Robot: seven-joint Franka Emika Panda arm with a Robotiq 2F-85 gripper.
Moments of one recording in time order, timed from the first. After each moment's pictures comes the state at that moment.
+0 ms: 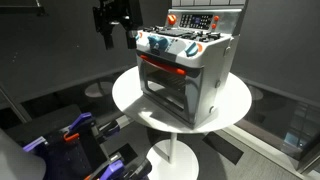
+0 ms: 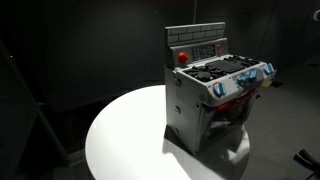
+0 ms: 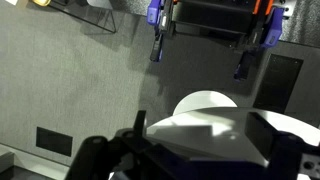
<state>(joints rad) 0.00 -0.62 0.10 -2.72 -0.17 1.97 0.00</state>
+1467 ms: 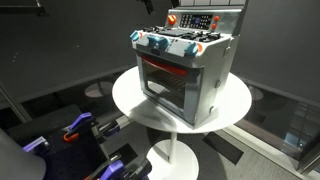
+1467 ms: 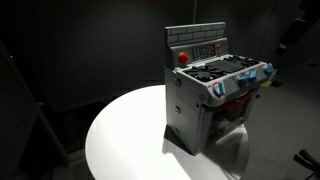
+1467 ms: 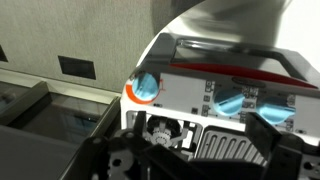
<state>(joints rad) -0.06 -0.52 0.09 -2.55 -0.21 2.32 0.07</state>
